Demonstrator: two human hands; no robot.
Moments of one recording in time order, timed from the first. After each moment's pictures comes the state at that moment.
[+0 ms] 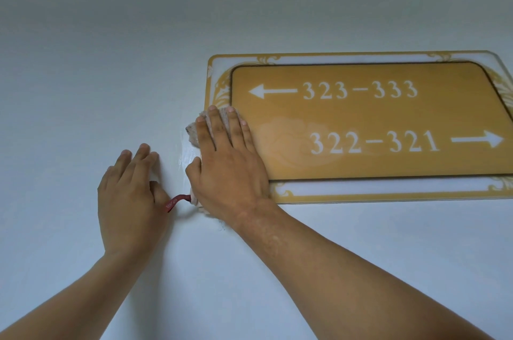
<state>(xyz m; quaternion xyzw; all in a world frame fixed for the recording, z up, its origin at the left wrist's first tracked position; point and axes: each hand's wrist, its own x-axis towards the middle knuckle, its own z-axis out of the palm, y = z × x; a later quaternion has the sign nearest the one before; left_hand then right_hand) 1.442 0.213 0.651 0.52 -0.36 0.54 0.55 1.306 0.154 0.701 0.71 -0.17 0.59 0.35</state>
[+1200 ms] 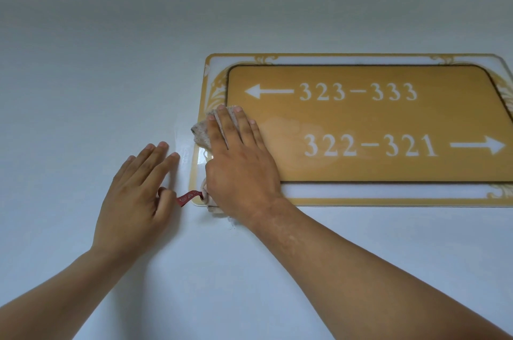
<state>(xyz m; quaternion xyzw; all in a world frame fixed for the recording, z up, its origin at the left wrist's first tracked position) 1.441 0.216 0.648 0.50 -0.48 0.56 0.45 1.279 0.136 0.706 0.72 -0.18 0.54 0.39</state>
